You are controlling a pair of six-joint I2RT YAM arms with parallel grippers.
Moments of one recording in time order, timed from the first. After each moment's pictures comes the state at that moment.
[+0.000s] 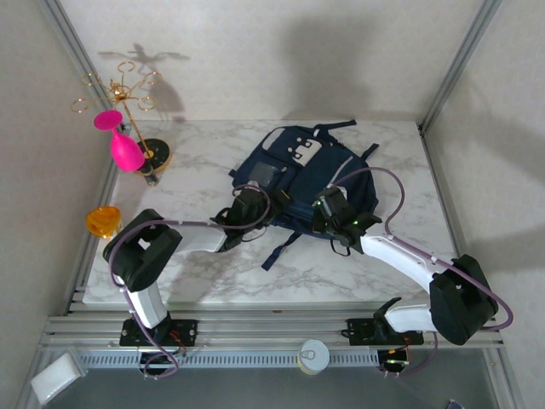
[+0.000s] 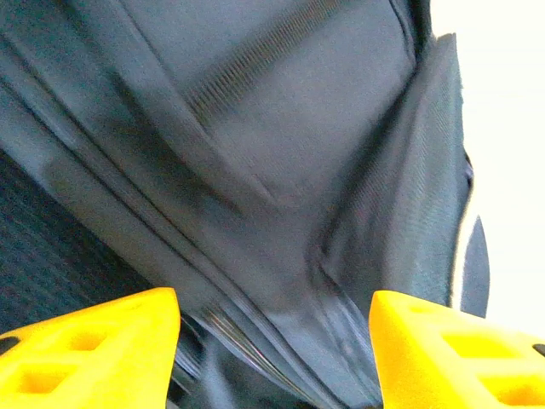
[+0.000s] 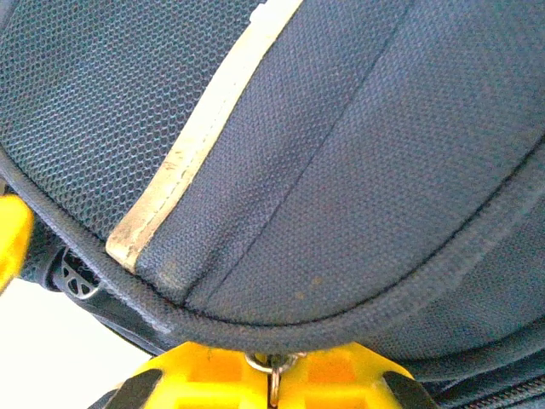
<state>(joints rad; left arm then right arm) -0.72 1.77 0.83 0.51 0.02 -1.38 0.64 1.31 0.79 -0.39 0.21 0.62</state>
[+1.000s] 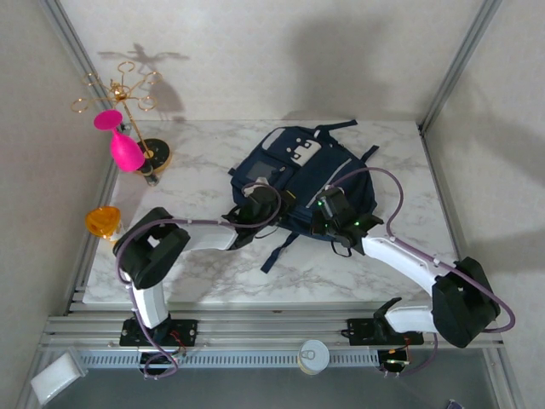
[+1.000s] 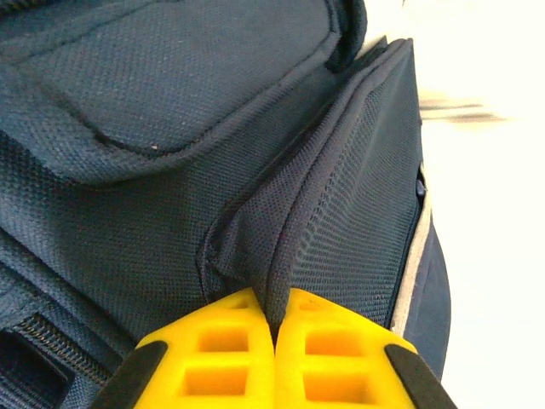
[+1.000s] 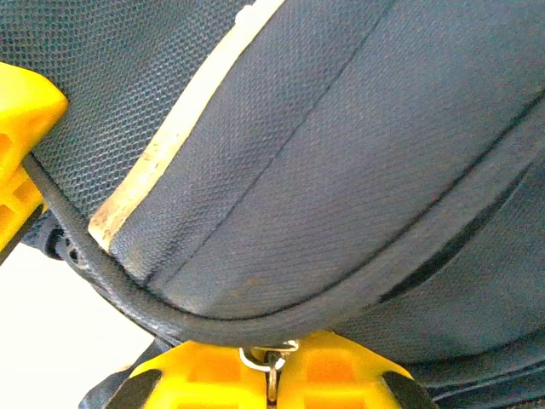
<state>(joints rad) -0.75 1.82 0.93 0.48 -0.08 -1.40 0.64 1.28 0.79 -0.40 0.15 0.57</state>
